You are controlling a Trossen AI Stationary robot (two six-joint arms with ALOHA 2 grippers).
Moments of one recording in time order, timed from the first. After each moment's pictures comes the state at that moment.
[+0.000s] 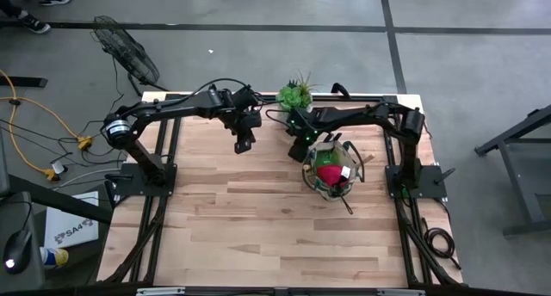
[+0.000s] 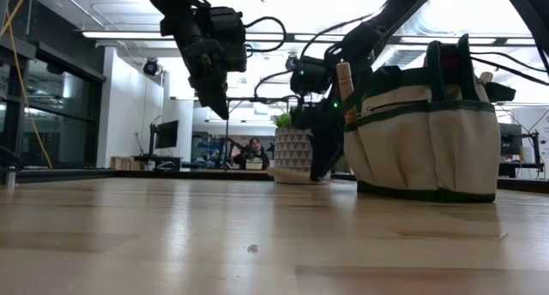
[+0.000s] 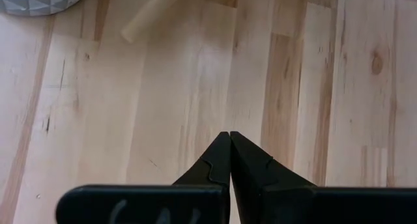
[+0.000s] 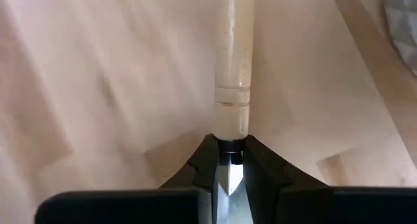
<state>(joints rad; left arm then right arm) 0.47 1.61 1.25 -0.77 0.32 0.24 -0.40 1.96 1.24 -0.49 -0.13 0.11</state>
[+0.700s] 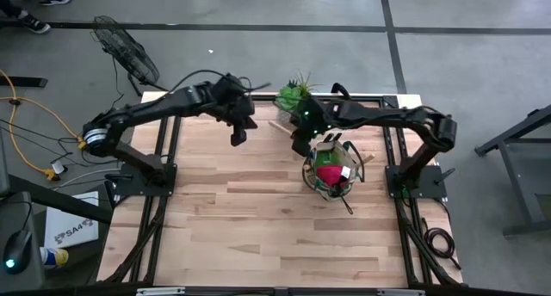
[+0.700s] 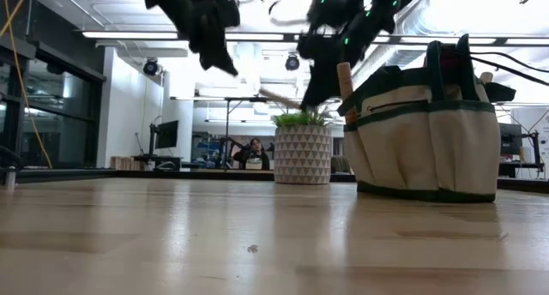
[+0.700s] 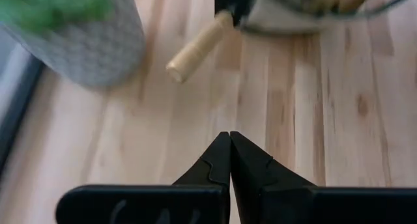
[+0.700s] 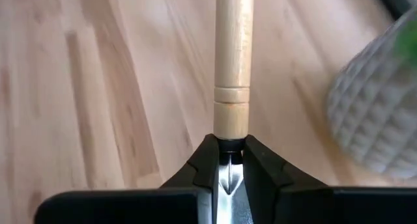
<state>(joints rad) 0.47 1.45 1.25 -0.70 0.29 0.23 -0.34 1.70 1.24 -0.48 -0.13 0.07</state>
